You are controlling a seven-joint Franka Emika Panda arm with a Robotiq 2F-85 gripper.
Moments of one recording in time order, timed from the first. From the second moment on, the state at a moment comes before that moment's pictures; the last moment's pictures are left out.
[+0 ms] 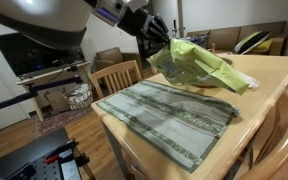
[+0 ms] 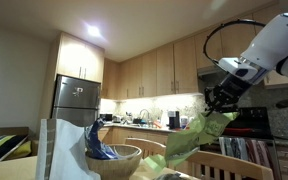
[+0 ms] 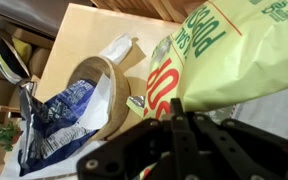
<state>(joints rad) -1.96 0.94 1.80 -2.56 -1.98 2.34 -0.76</state>
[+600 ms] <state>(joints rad) -1.98 0.86 1.78 -2.56 -2.09 2.34 -0.70</state>
